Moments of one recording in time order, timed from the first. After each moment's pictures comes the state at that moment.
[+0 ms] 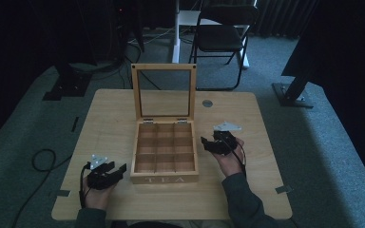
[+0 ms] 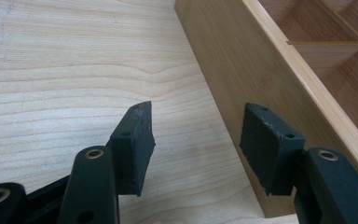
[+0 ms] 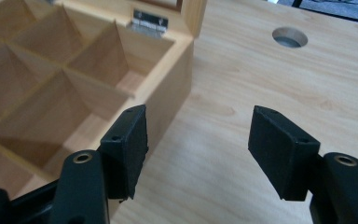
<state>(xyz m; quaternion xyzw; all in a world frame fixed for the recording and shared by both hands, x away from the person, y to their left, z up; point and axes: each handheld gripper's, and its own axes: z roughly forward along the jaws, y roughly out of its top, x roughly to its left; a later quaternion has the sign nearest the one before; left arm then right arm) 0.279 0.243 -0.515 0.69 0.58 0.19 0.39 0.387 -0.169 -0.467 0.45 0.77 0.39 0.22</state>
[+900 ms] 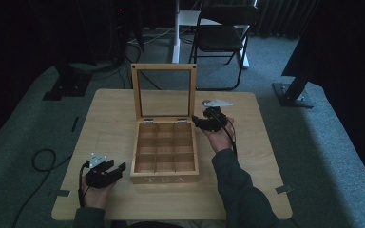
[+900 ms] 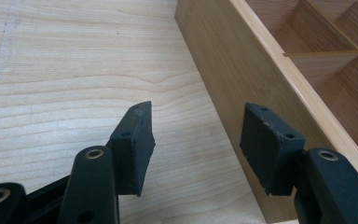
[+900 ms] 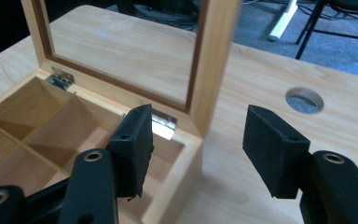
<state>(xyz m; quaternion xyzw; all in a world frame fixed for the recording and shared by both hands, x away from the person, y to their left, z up) 0.281 0.245 -0.510 0.69 0.57 0.20 0.39 0.446 -0.139 -0.428 0.45 0.76 0.42 0.20</state>
